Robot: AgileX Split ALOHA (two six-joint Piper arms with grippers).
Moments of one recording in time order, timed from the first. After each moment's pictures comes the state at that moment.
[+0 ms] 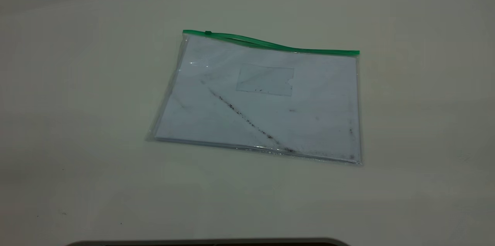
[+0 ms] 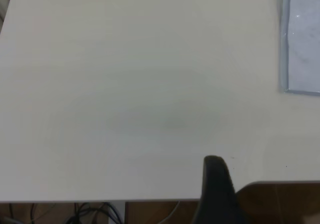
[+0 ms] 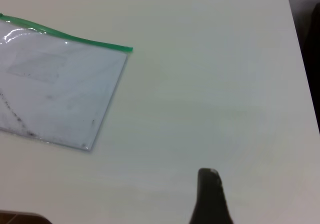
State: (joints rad) left arm 0.02 -0.02 -0.49 -0.02 1.14 0.02; right arm 0.02 -0.02 -0.48 0.04 1.14 -0.08
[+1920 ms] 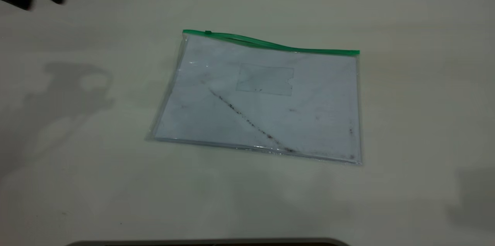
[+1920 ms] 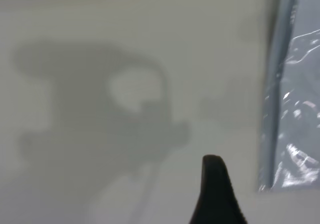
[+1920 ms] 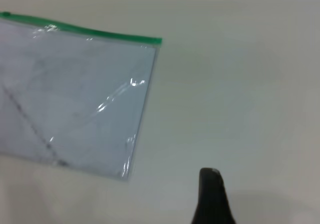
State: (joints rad) left arm 0.02 1.89 -1.11 -0.55 0.47 0.52; right arm 0.02 0.89 -0.63 0.18 0.64 -0.07
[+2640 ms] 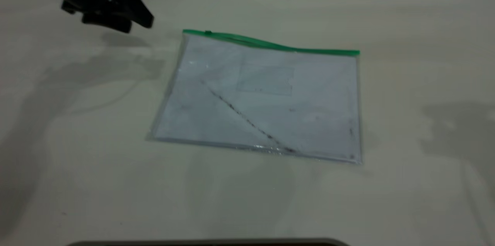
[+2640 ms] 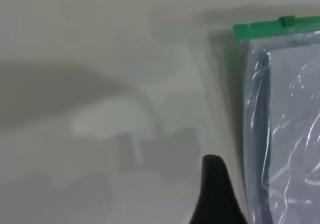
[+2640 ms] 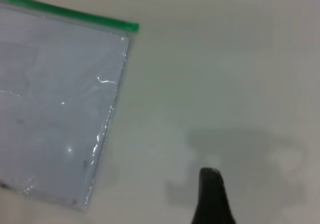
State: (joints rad) left arm -0.04 2.35 -1.46 -0.97 0.50 0.99; right arm 0.02 1.41 -0.73 0.18 0.38 -0.19
